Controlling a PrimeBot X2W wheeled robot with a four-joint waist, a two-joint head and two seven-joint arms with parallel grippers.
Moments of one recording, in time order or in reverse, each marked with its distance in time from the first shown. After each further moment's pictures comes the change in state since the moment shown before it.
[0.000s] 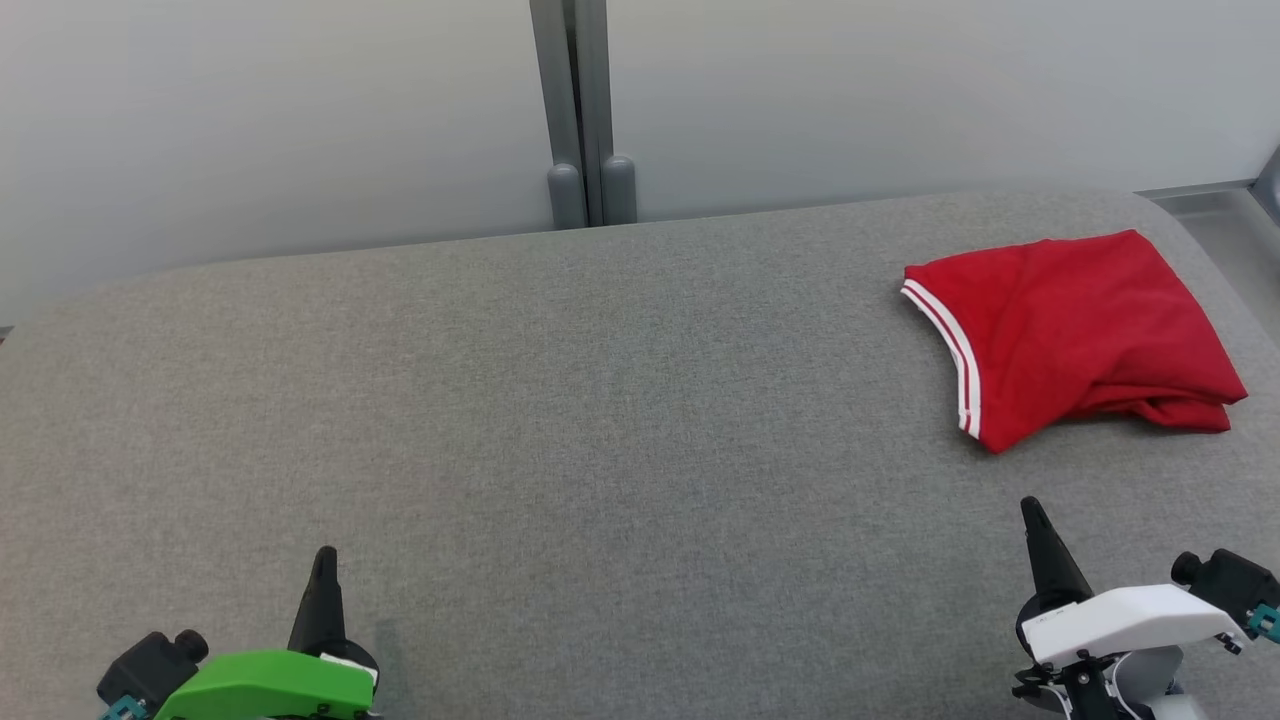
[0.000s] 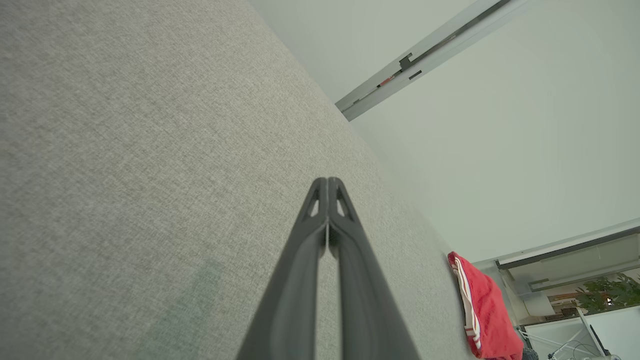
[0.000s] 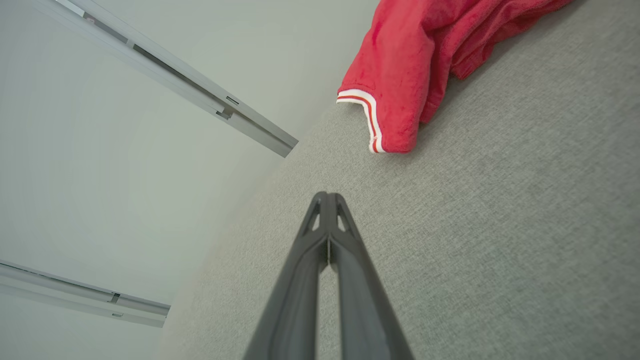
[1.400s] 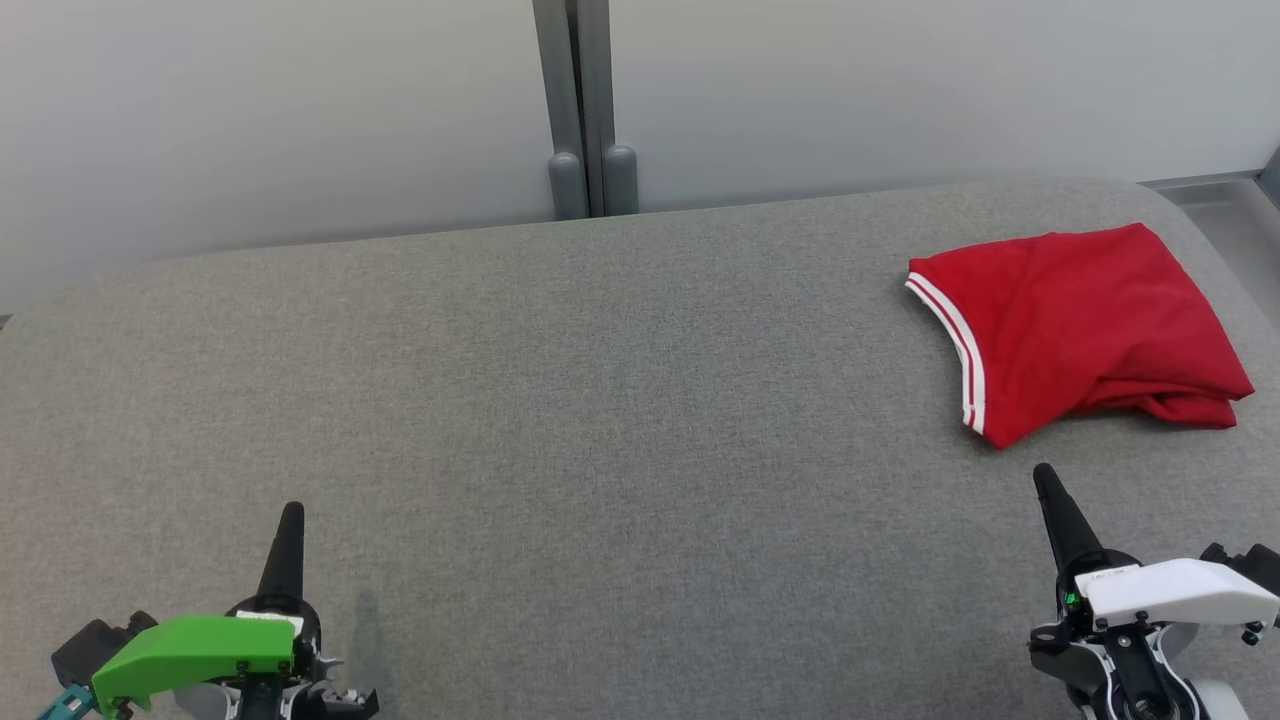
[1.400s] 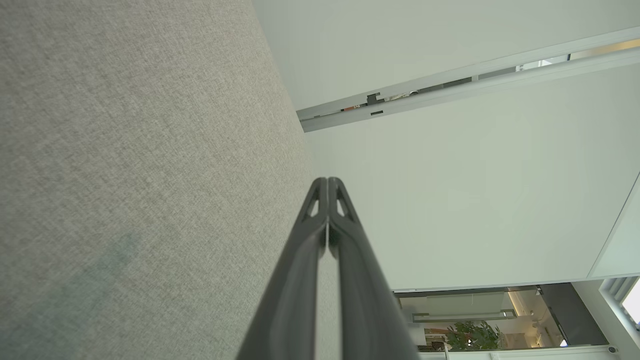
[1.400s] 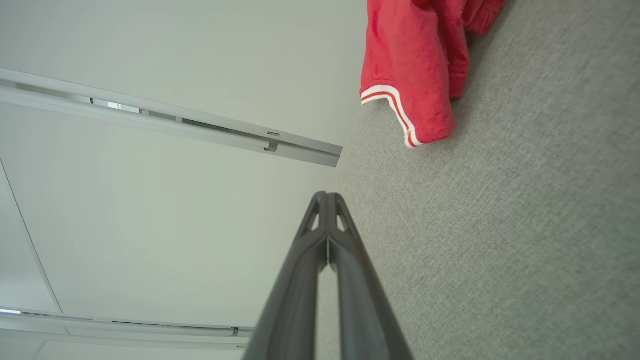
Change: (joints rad) left arm -0.061 0.002 0.082 -0.025 -0.371 -0.013 0.111; right arm -0.028 -0.004 -0.038 -0.044 0.409 -0.001 0.112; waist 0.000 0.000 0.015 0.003
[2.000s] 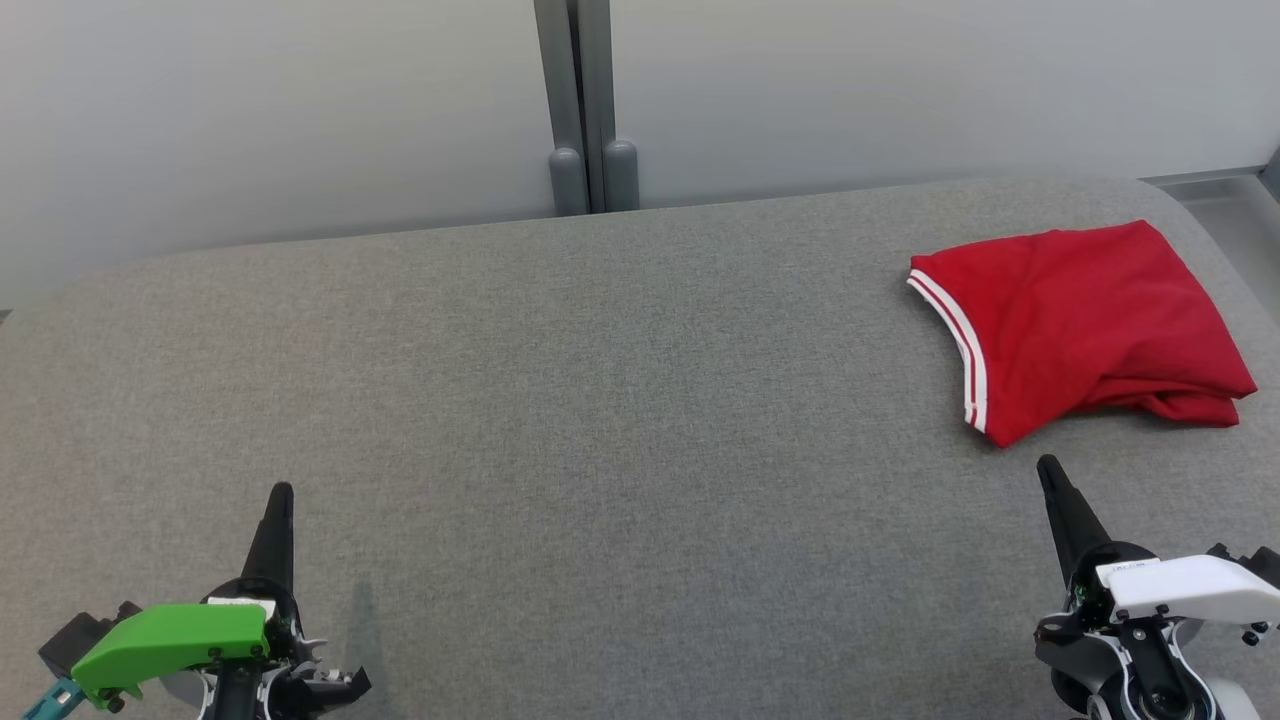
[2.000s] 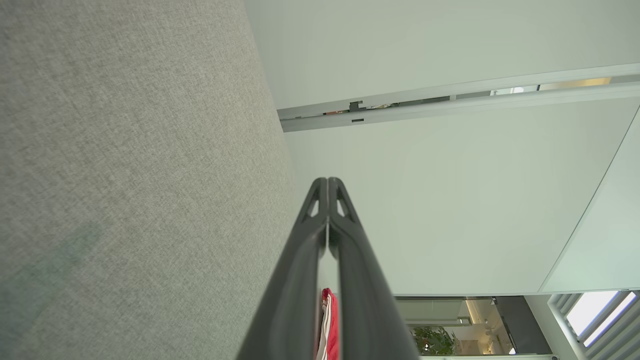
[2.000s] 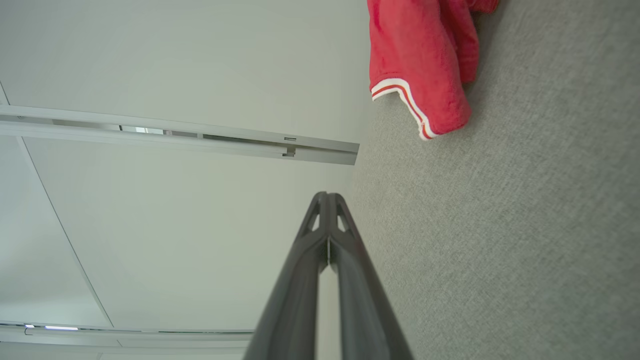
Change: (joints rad) left arm -0.023 0.000 0.027 -0.007 -0.121 -0.005 0.035; right arm -0.004 -0.001 -0.013 -0.014 0.135 0.000 0.036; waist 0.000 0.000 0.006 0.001
